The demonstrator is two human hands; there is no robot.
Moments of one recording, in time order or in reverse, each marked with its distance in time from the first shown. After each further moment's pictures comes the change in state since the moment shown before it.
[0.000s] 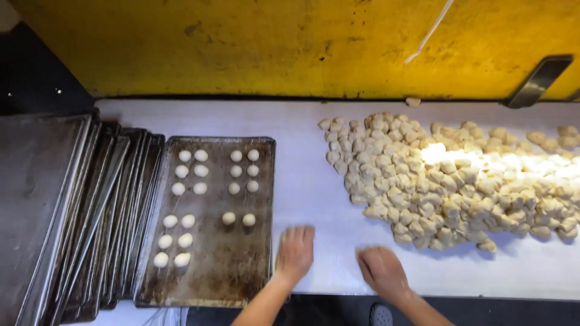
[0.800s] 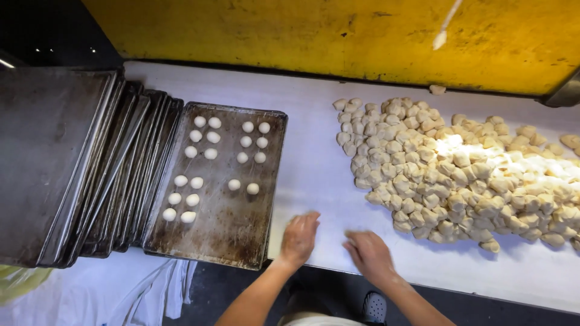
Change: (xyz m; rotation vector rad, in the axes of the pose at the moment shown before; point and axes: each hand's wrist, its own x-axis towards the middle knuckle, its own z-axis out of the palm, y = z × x) left_hand -0.025 0.034 0.020 -0.288 -0.004 -0.200; right_hand 0.013 -0.009 -0.016 0.288 -0.035 -0.180
